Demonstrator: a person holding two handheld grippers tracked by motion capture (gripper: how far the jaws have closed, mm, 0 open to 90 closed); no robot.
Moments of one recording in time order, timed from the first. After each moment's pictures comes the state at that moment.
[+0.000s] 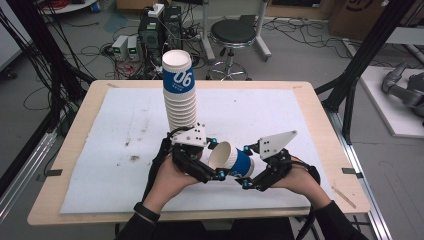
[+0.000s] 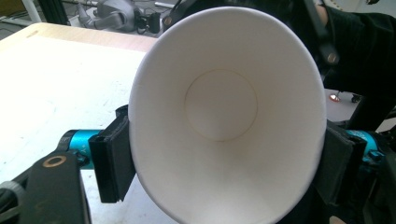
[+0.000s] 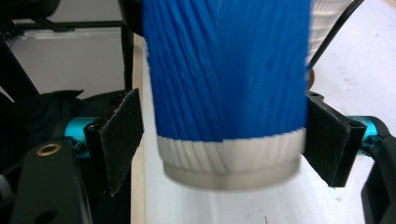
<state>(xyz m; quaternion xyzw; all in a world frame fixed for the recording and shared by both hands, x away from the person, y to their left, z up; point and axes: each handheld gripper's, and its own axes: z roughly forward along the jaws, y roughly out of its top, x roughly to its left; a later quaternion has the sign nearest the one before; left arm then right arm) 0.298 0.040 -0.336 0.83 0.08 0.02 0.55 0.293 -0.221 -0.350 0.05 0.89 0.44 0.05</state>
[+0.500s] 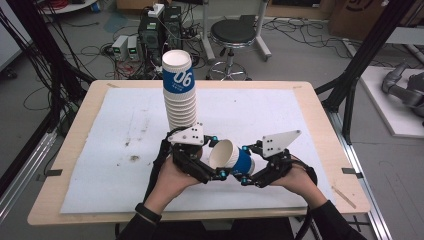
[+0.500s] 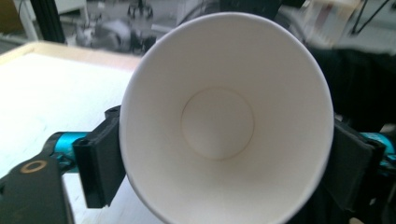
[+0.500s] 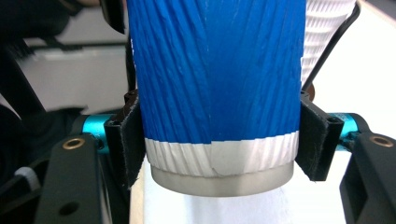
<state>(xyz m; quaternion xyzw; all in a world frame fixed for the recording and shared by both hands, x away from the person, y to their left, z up) 0.299 0.041 -0.340 0.78 0.10 -0.01 0.61 0.298 -0.228 -0.352 0.05 0.87 0.50 0.03</state>
